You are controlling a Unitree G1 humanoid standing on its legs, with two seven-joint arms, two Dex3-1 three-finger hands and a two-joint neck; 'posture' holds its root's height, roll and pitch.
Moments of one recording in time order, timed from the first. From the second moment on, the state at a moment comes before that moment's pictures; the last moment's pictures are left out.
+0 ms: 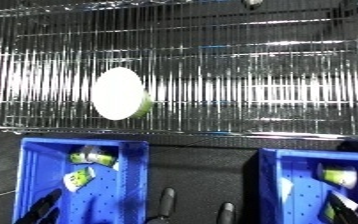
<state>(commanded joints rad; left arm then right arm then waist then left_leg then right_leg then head) -0.26 0.39 -0.26 1.16 -0.66 -0.18 -0.15 -0.35 -0.43 0.30 0.98 0.76 -0.21 0.08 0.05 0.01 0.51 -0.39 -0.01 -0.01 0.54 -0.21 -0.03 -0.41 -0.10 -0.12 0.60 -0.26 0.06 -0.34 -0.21</state>
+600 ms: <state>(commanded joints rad) -0.27 0.42 -0.24 1.01 -0.72 -0.30 -0.16 -0.36 -0.37 0.33 1.12 0.78 -0.21 0.12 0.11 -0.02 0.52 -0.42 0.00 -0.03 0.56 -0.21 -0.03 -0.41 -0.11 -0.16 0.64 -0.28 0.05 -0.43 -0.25</state>
